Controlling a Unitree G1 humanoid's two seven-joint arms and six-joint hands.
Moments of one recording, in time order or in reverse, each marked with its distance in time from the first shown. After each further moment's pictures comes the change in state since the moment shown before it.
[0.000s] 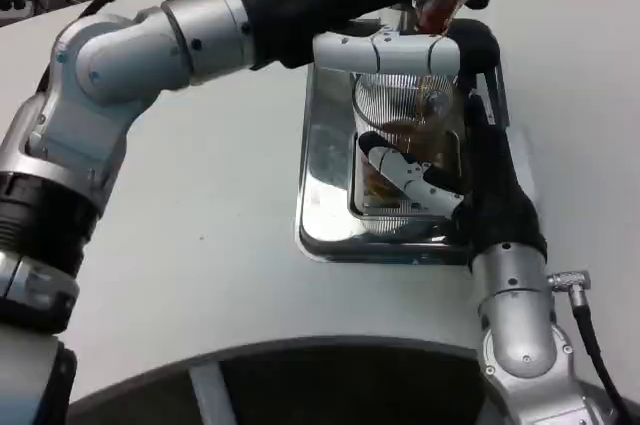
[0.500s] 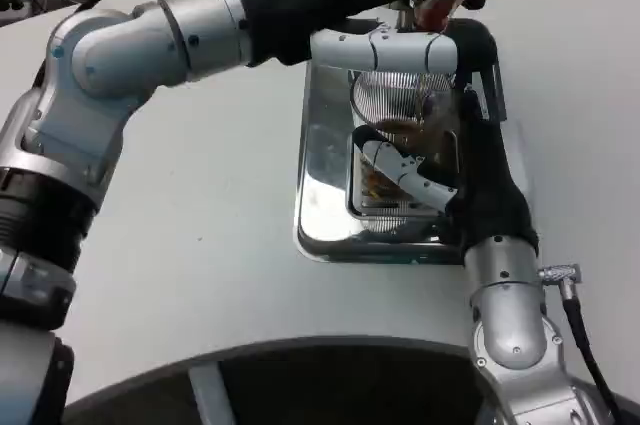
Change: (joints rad) left arm -0.009 0.007 -0.001 0.007 0.001 -0.003 -0.009; right arm -0.033 0.004 -0.001 0.055 0.012 -0.029 -0.023
